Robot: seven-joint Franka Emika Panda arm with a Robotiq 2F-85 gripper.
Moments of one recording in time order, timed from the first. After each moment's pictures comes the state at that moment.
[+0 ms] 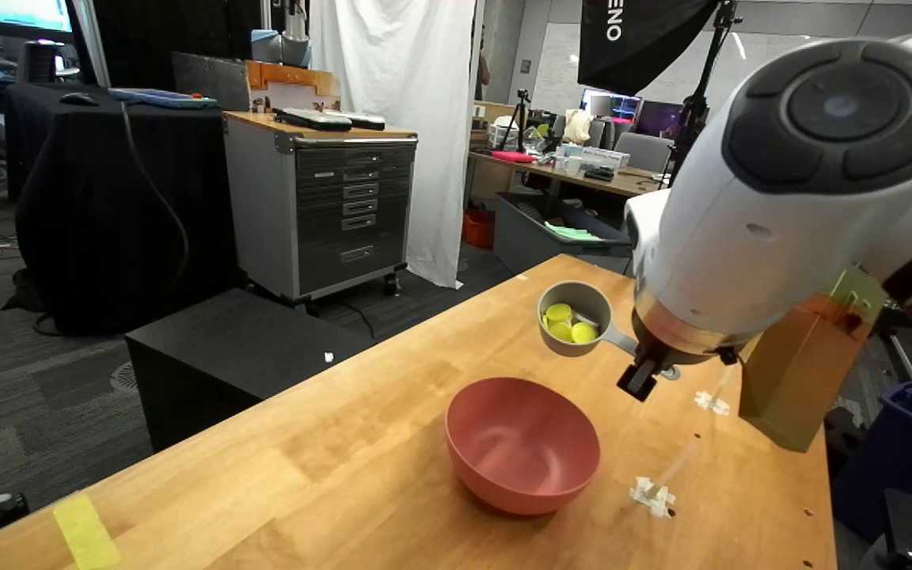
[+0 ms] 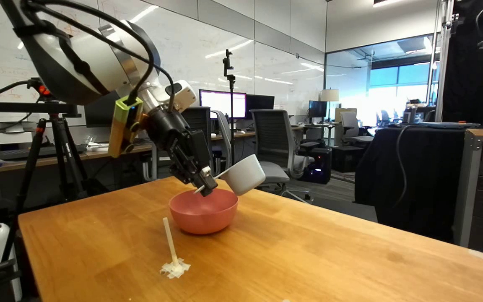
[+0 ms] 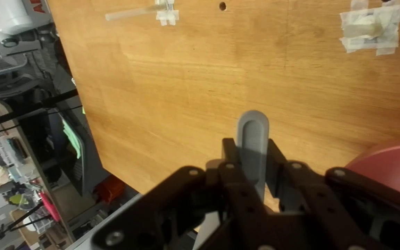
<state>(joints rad) 0.18 0.18 0.05 -2.40 -1.12 2.24 1.09</state>
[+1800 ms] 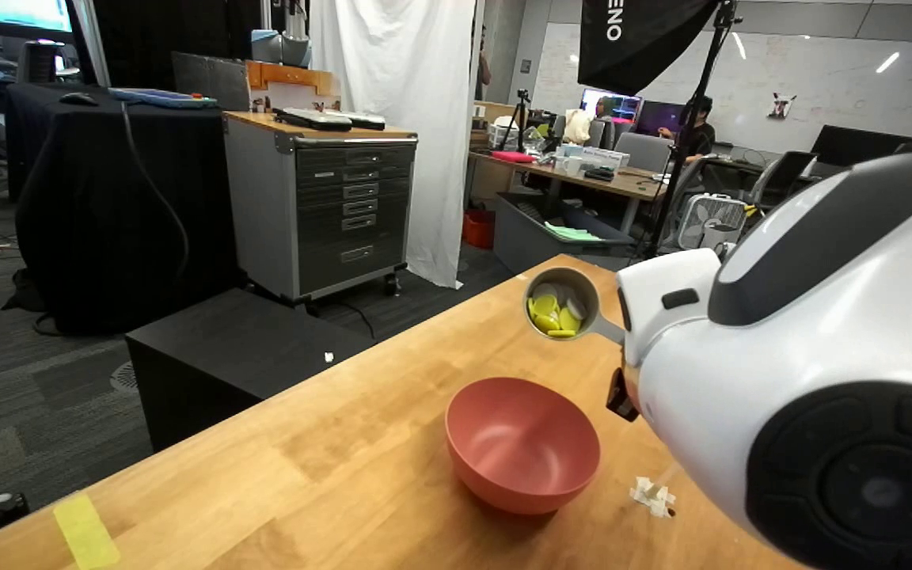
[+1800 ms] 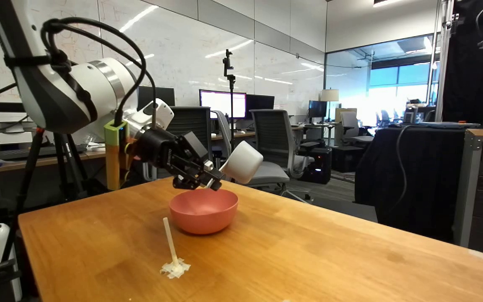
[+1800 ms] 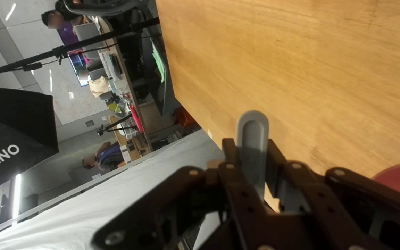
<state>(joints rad) 0.24 0.31 0.15 -2.39 -1.49 1.92 1.39</state>
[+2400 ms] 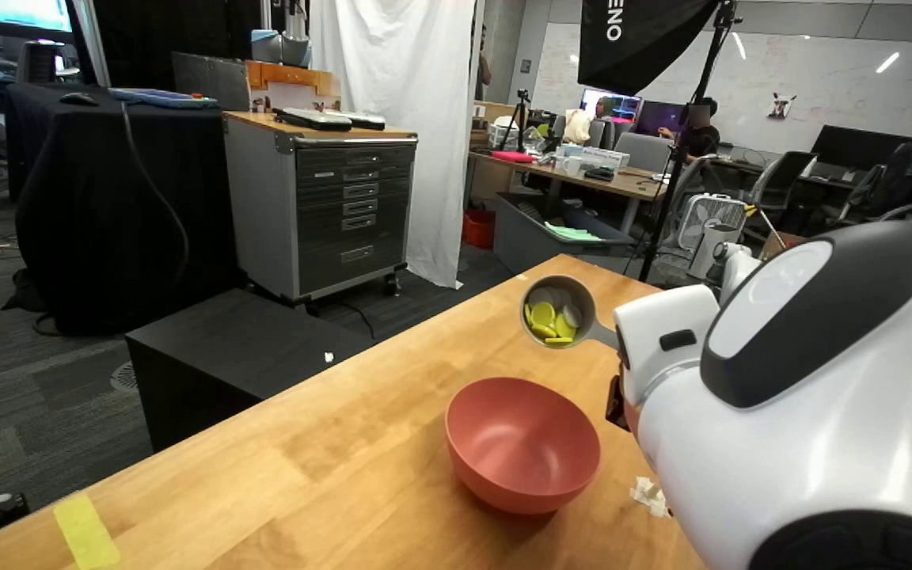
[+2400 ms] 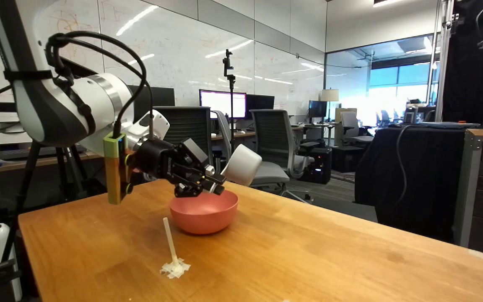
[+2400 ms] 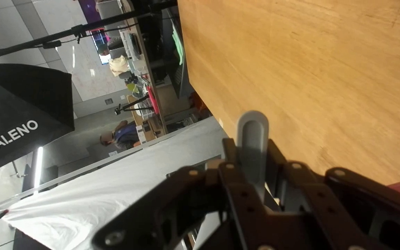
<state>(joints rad) 0.24 0.38 0.17 -2.39 -1.59 1.83 1.45</state>
